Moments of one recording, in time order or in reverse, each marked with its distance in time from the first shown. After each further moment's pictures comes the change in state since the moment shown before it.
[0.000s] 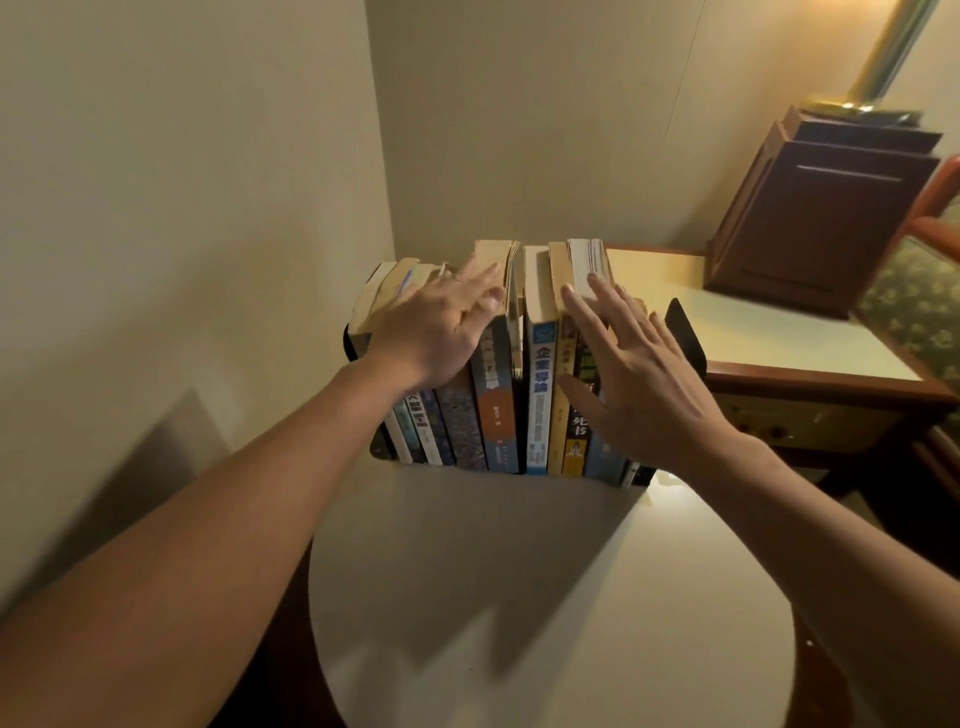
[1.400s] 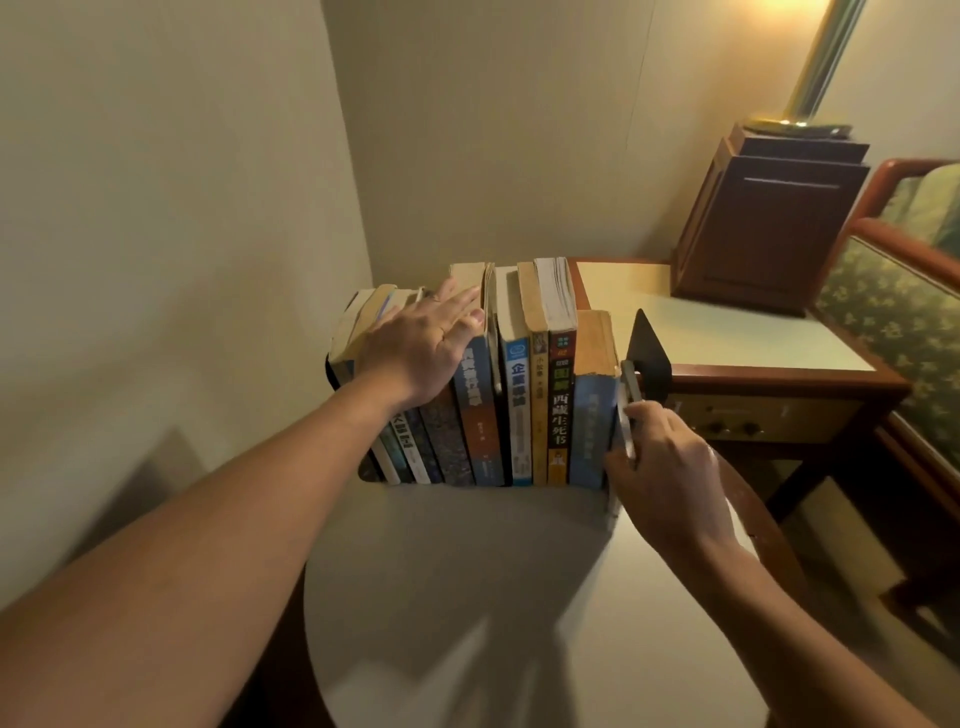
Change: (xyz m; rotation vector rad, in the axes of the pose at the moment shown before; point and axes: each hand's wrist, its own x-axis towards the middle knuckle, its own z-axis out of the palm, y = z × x) left_hand 0.002 0.006 0.001 0.026 -0.007 -0.013; right_hand -0.076 -0.002 0.027 0.211 0.263 0.383
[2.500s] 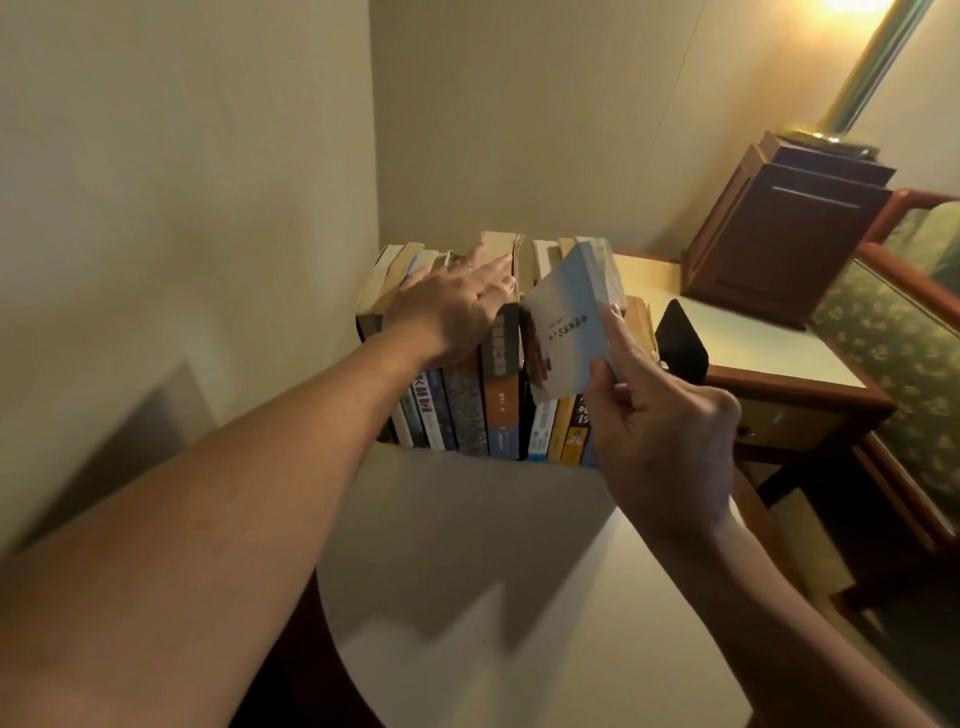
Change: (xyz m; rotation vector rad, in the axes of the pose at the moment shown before) left_hand 0.002 -0.020 0.000 -0.080 -0.068 -0.019; right_hand -0.002 -0.104 -0.022 0.005 0.300 -0.411
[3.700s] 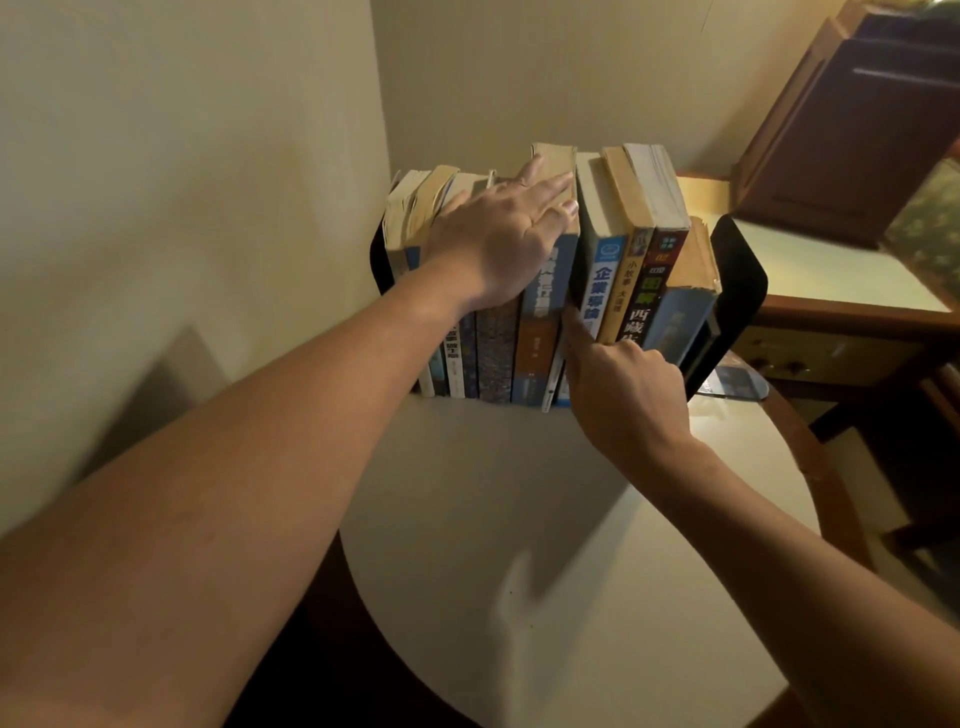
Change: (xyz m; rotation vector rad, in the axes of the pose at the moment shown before) left_hand 0.004 0.029 0.009 -0.007 0.017 0.072; right_hand -0.035 0.047 0.086 -0.351 -0.572 0.091
